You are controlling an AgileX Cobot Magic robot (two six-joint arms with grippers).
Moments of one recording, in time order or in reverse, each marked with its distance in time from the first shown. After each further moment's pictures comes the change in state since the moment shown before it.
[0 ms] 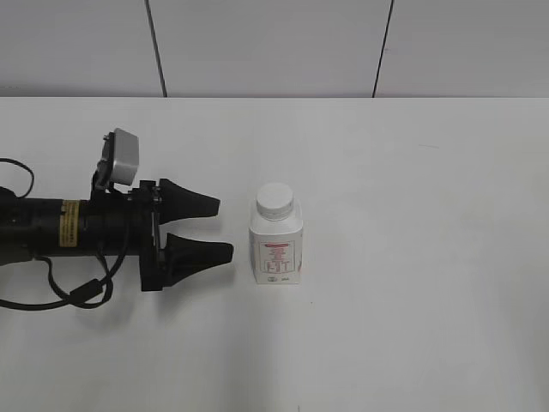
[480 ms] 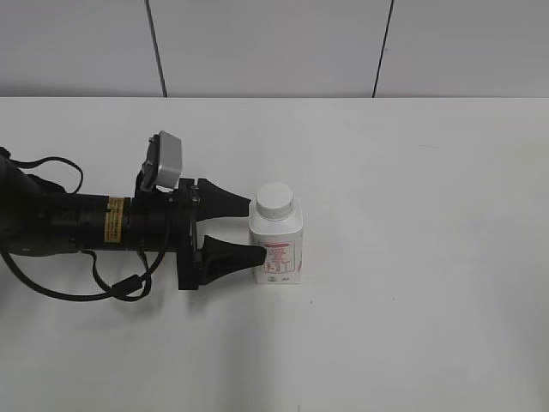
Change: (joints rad) left arm -0.113 0.099 -0.135 -0.009 0.010 0.003; right arm 0.000 0.000 0.000 0.000 0.000 0.000
